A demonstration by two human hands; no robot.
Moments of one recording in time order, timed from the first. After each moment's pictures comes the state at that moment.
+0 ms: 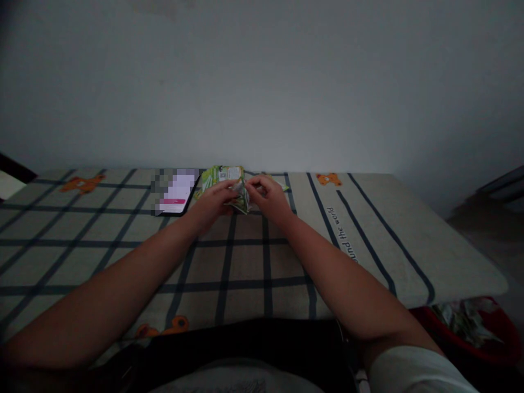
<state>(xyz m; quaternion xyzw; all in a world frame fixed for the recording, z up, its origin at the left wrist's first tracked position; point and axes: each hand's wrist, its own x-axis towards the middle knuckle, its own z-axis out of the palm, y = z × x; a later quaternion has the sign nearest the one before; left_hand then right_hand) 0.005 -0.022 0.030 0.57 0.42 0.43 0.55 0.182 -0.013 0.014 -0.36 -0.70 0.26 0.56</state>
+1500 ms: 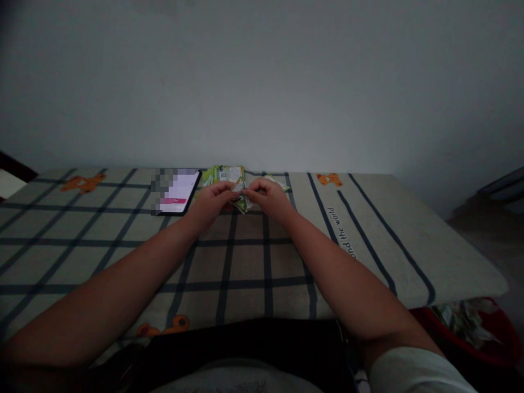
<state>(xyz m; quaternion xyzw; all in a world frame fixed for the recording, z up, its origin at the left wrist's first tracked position) 0.003 -0.029 0.036 0.60 0.42 0.46 0.50 0.185 -0.009 0.016 -0.37 -0.69 0.36 0.50</state>
